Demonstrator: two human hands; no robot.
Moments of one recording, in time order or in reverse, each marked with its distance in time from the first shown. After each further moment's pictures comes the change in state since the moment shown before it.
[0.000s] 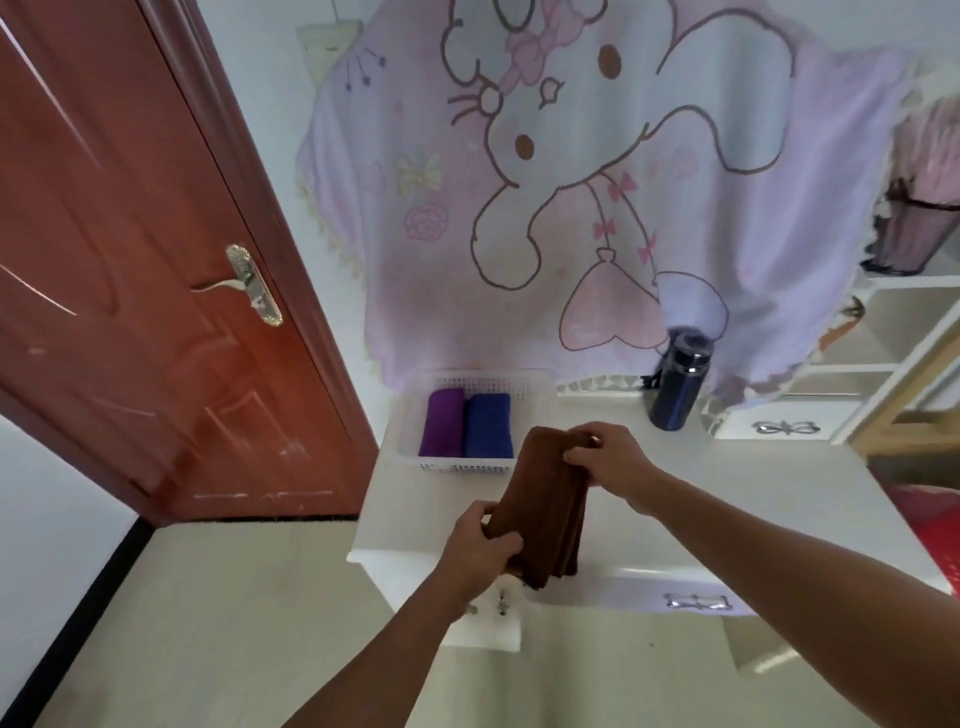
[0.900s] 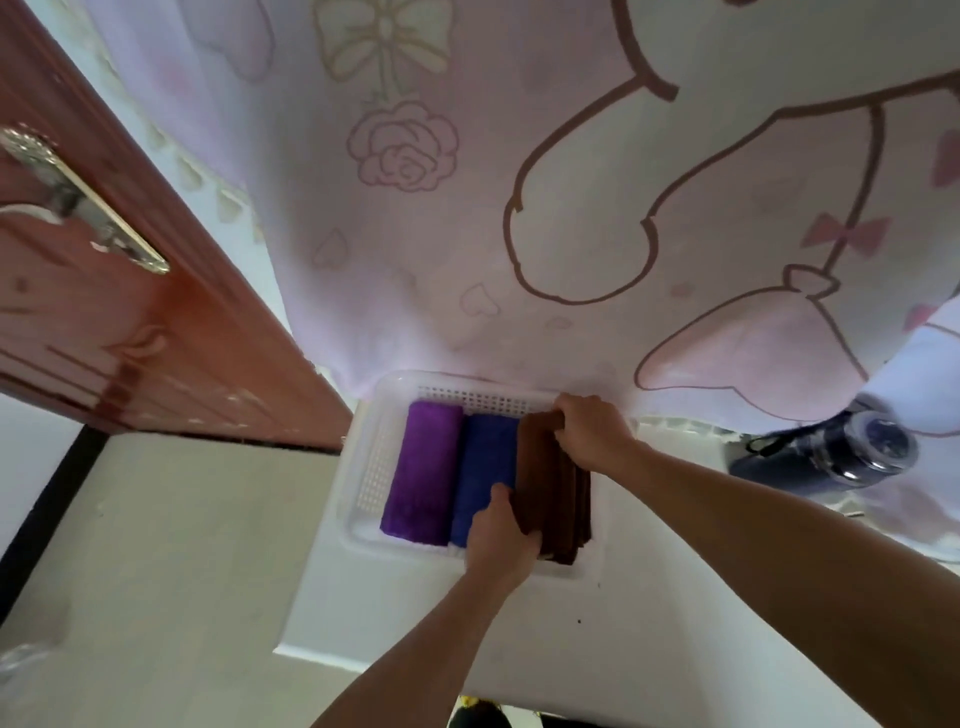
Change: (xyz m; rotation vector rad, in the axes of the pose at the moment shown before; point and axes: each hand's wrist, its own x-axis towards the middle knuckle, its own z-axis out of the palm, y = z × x) left_hand 0.272 0.009 0.018 0.299 0.093 -0.230; right_hand 0.317 0.017 0.058 -1.010 -0.240 -0.124
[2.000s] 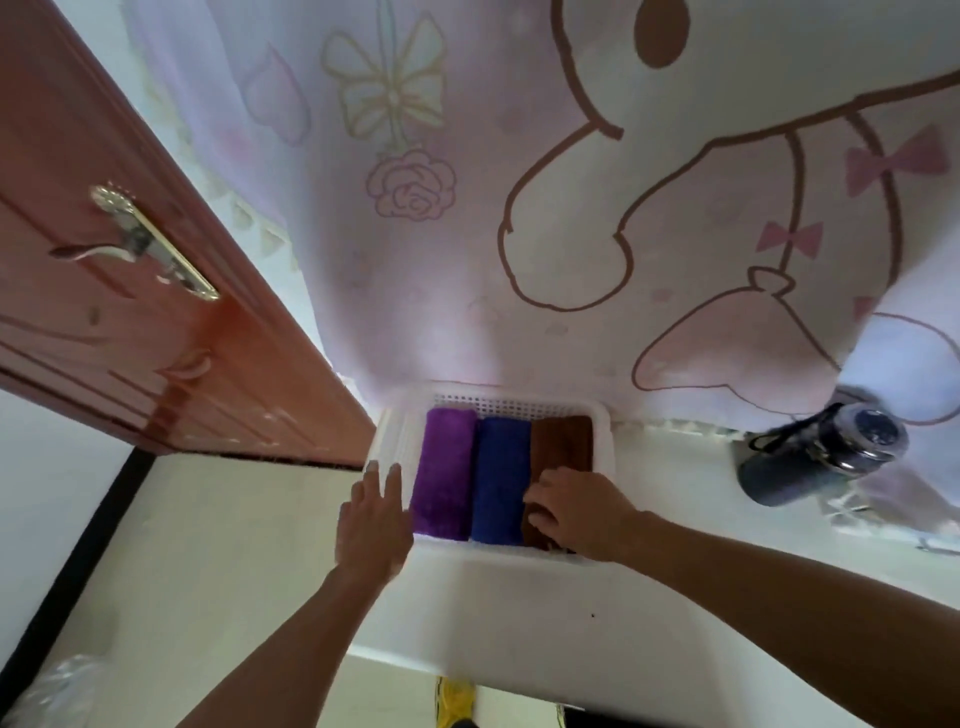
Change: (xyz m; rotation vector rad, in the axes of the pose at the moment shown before) left_hand -0.002 -0.087 -0.118 0.799 0.324 0.120; right_hand -0.092 -0.021 0.018 -0.168 -0.098 -0.475
